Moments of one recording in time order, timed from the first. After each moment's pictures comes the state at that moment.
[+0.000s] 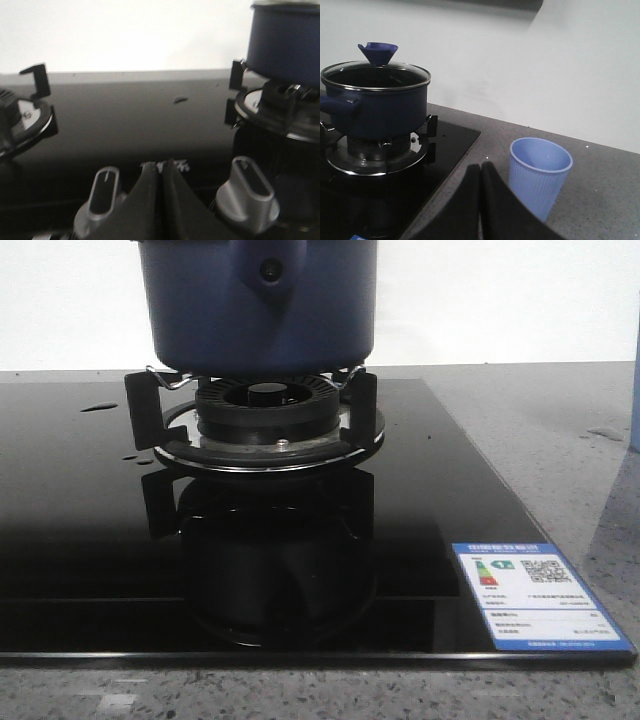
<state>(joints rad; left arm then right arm) -0.17 0.00 0.00 -0.01 0.15 0.01 0.04 -0.01 -0.51 0.33 0.62 -0.44</state>
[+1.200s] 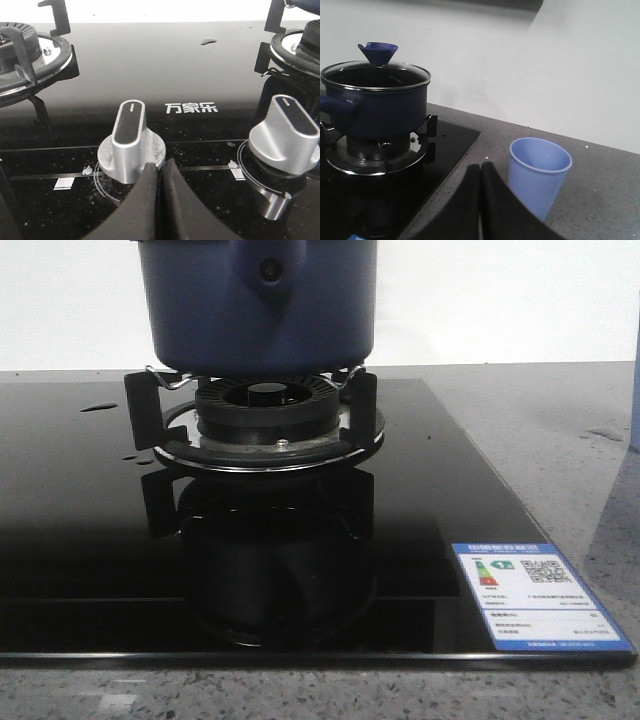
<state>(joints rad) -0.10 0.00 0.00 0.00 0.33 0.01 0.04 -0.01 -0.51 0.31 0.62 -0.44</state>
